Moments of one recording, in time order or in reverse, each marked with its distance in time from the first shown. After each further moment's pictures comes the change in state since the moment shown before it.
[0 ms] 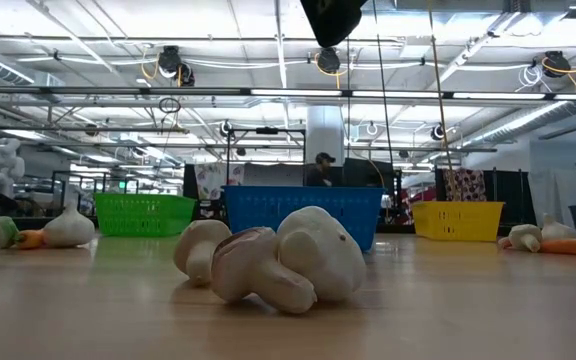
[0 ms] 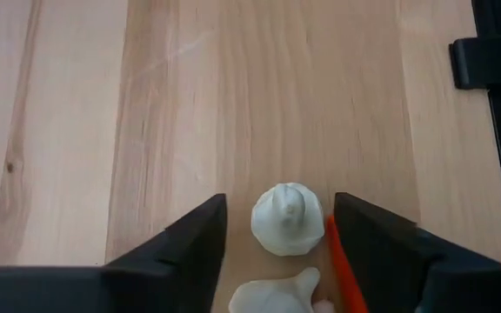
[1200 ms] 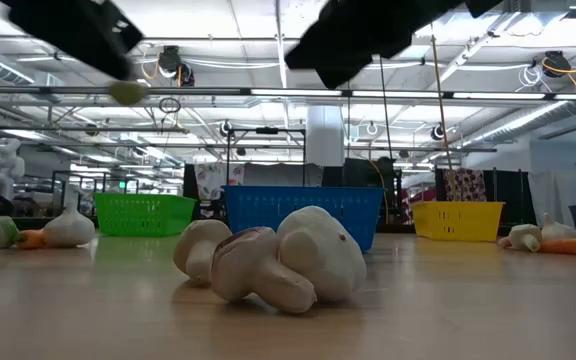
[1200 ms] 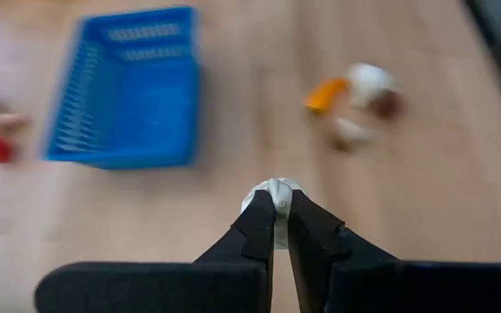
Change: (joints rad) left arm 0.475 -0.355 0.032 -0.075 -0.005 0.631; right arm -0.085 -0.001 0.000 -0.199 -0.005 -0.063
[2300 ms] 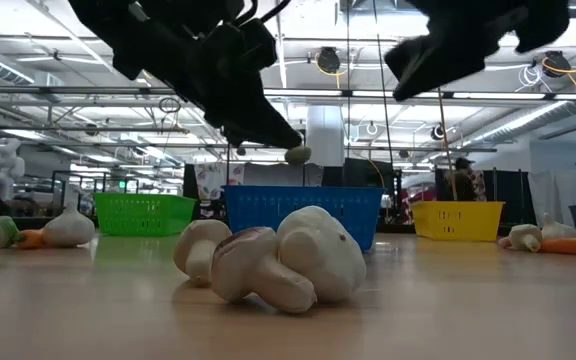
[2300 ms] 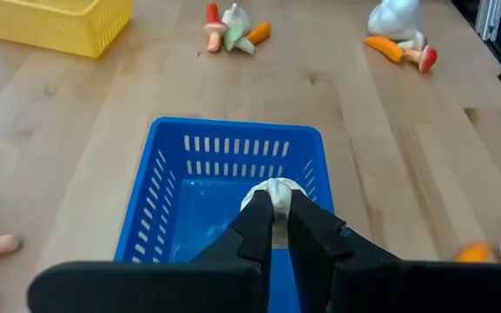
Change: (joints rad) left arm 0.495 0.349 -0.001 0.643 0.430 0.232; right arm -0.108 -0.443 -0.276 -0.279 0.080 -0.090
